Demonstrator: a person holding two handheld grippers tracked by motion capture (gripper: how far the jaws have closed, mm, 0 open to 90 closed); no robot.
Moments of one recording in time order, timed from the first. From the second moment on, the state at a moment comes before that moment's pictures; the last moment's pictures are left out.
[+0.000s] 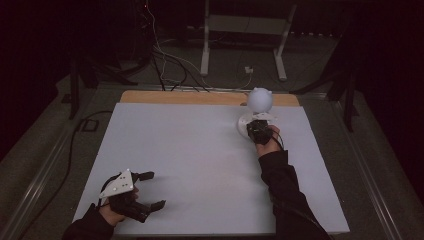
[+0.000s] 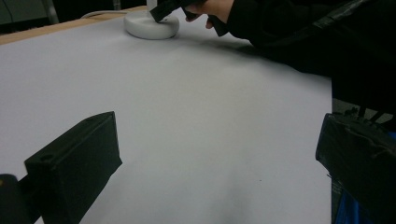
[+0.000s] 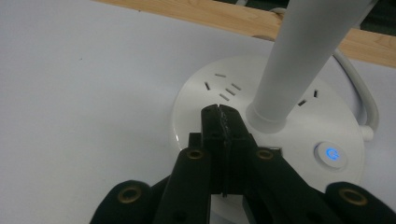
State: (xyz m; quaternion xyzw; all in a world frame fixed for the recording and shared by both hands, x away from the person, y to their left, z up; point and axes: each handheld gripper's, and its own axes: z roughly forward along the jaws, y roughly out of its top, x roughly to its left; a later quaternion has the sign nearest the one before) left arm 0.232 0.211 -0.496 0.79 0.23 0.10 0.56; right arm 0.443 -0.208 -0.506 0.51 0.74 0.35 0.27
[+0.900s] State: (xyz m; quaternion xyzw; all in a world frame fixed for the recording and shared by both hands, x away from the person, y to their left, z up) left arm 0.232 0.211 -0.496 0.79 0.23 0.10 0.56; right arm 0.428 -0.204 -0.485 0.48 0.74 0.39 0.28
